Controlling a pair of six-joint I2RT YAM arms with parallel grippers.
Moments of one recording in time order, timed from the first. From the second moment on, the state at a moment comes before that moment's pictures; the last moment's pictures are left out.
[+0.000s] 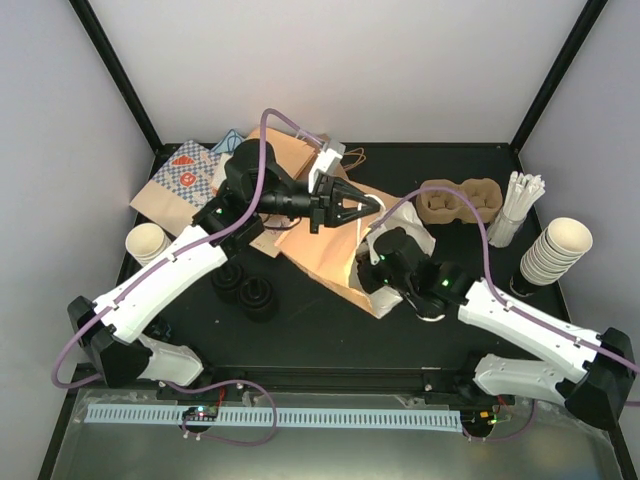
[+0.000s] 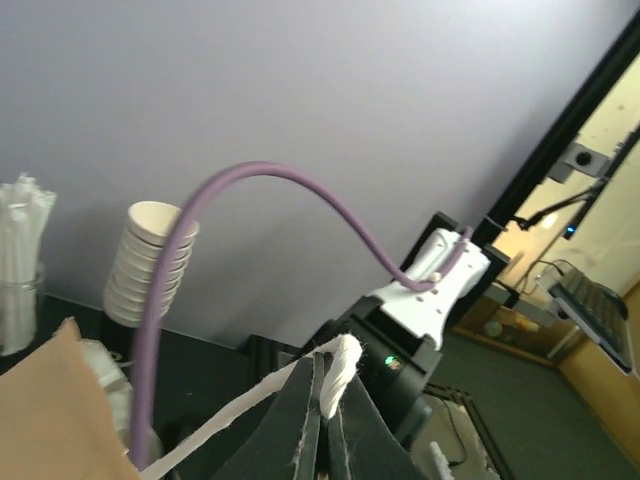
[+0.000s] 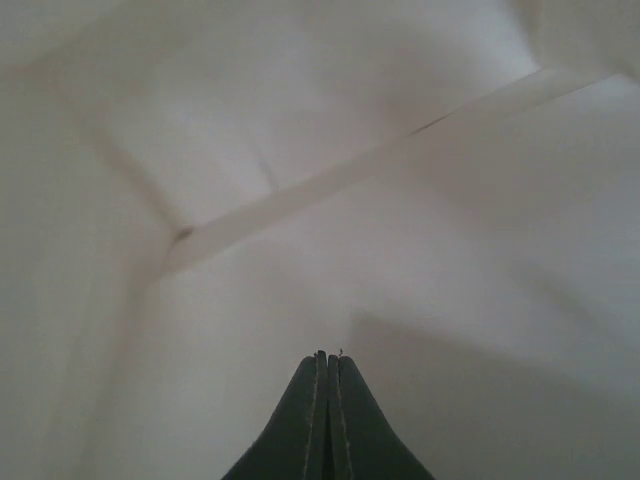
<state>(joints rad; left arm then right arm) -0.74 1.37 1.44 -0.02 0.94 -0.51 0.92 1.09 0.89 -0.50 0.18 0.27</state>
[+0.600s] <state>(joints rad) -0.79 1.37 1.44 0.02 0.95 -0.51 0.92 1.15 0.94 -0.50 0.07 0.67</state>
